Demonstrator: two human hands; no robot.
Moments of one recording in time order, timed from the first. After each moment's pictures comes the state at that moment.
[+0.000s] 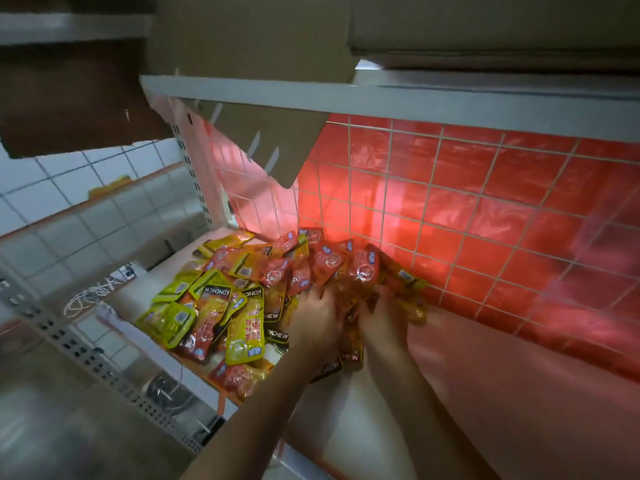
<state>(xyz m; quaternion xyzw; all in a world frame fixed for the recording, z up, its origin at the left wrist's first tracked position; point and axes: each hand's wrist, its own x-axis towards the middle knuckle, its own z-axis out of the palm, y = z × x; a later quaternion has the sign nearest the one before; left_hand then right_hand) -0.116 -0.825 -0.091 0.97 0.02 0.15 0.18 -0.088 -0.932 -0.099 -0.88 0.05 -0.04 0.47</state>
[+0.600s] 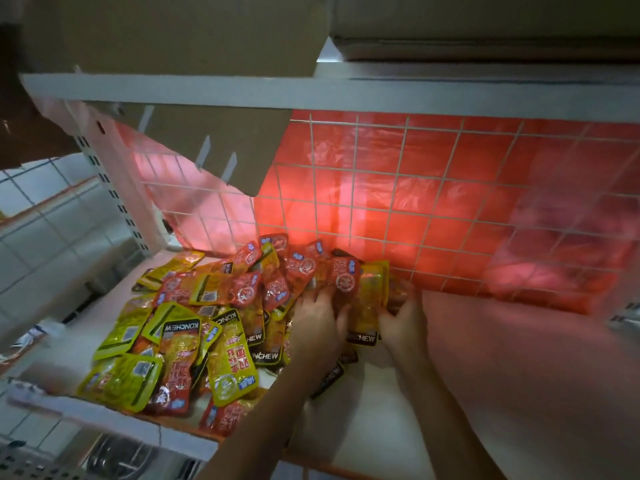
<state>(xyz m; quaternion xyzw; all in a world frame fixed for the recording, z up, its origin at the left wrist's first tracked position) -0.107 -0.820 -0.090 0.93 -0.09 0.13 0.32 -0.115 -0.952 -0.091 -0.78 0.19 -0.18 0.57</state>
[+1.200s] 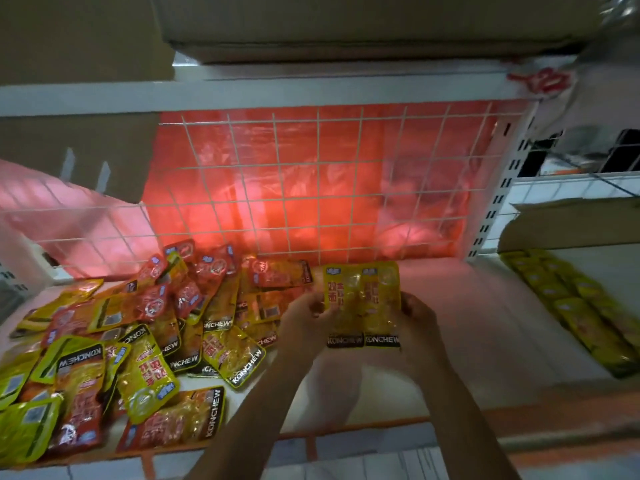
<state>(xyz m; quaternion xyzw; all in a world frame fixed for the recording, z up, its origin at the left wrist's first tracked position) -0.160 -0.905 -0.082 0.83 -0.12 -0.05 0.54 -0.231 -1.055 -0.093 -0.67 0.22 -0.22 0.68</state>
